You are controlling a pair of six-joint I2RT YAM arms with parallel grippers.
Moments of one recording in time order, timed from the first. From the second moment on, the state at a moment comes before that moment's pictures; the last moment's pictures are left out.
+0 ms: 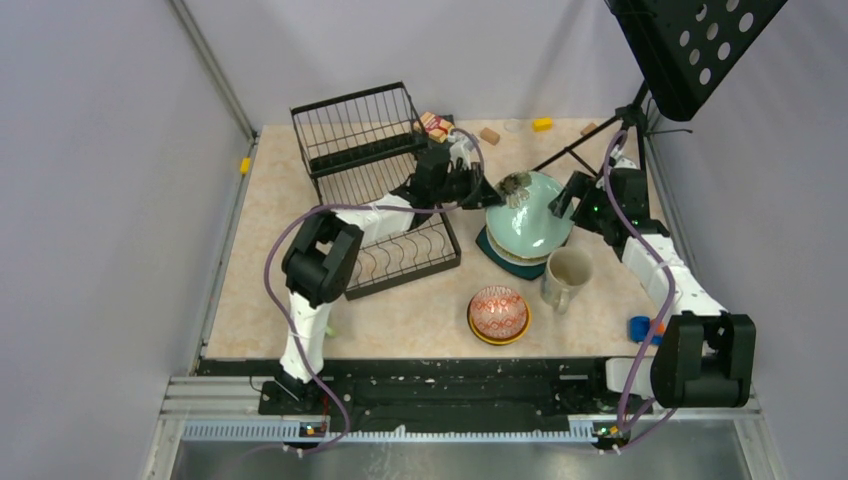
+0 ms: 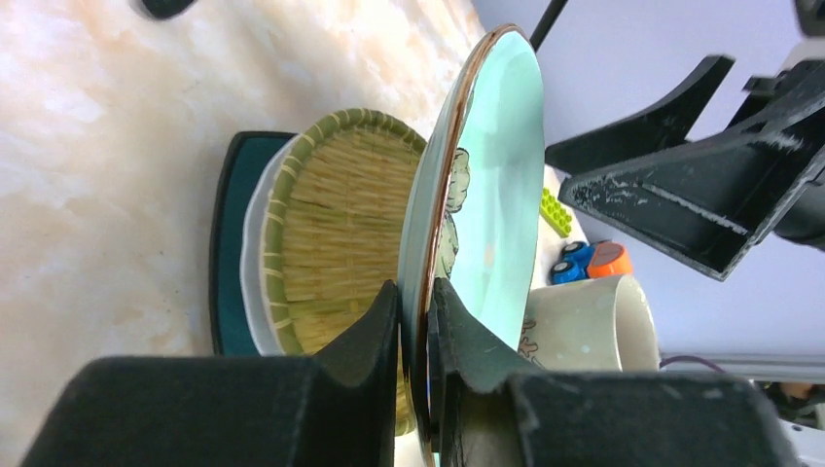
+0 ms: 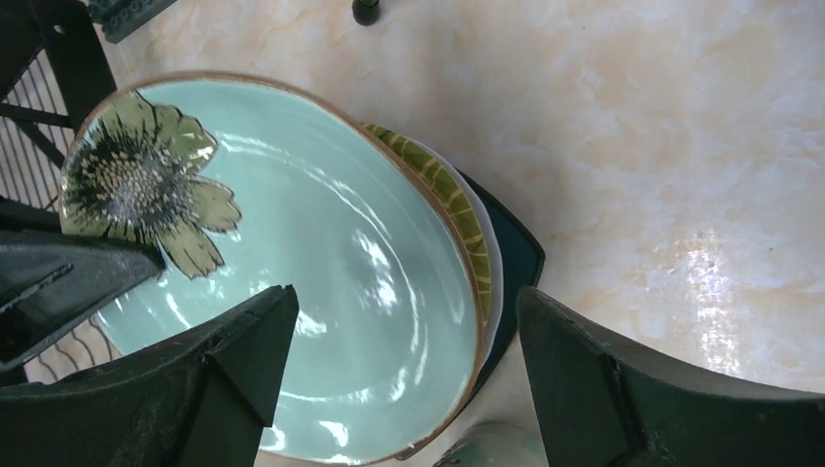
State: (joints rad) left arm -0.62 2.10 1.49 0.31 0.57 -0.68; right arm 0.01 1.28 0.87 -0.22 -0.15 0.41
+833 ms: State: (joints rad) left arm -0.47 1.89 1.36 0.50 0.73 -0.79; right arm 0.01 1.28 0.77 0.28 -0.68 0.80
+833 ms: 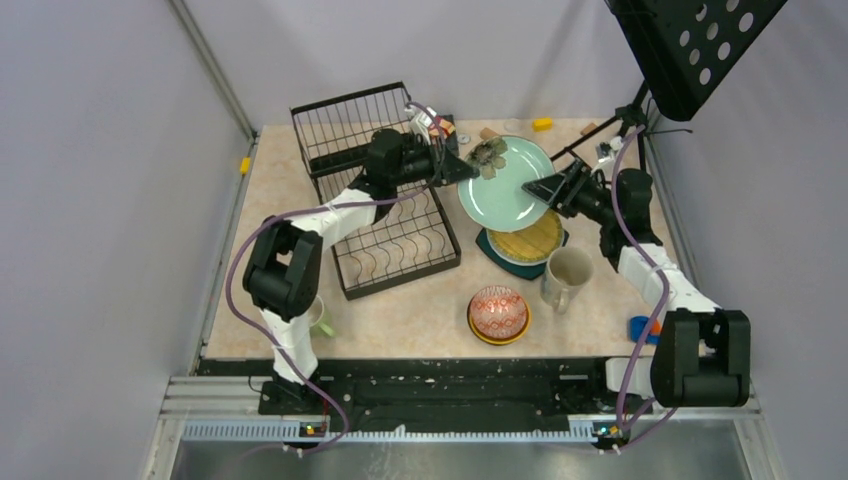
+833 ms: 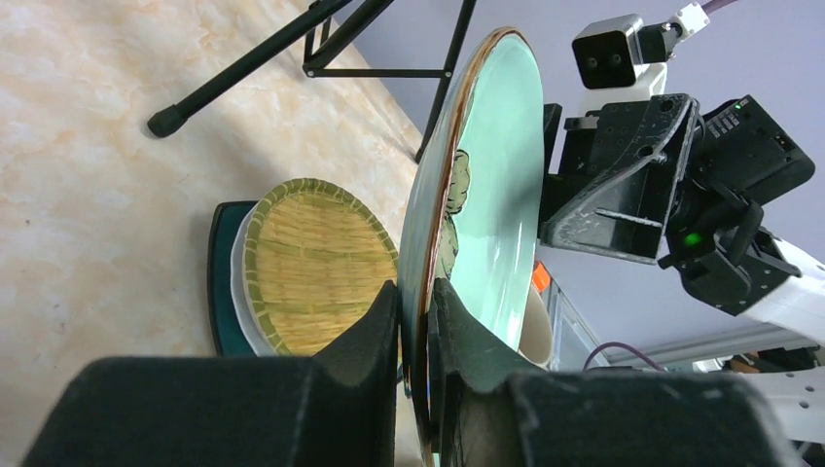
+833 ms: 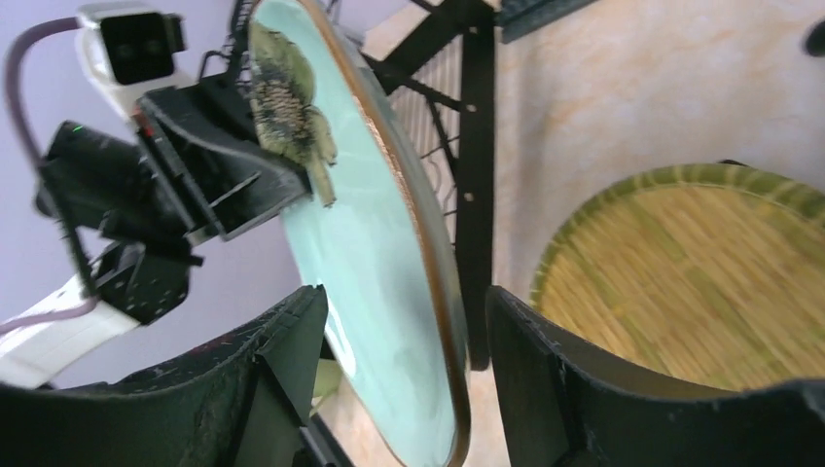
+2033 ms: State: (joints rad) left arm -0.44 1.82 1.32 0.54 0.80 -0.78; right arm 0.06 1.25 0.80 0.35 -0.77 0.77
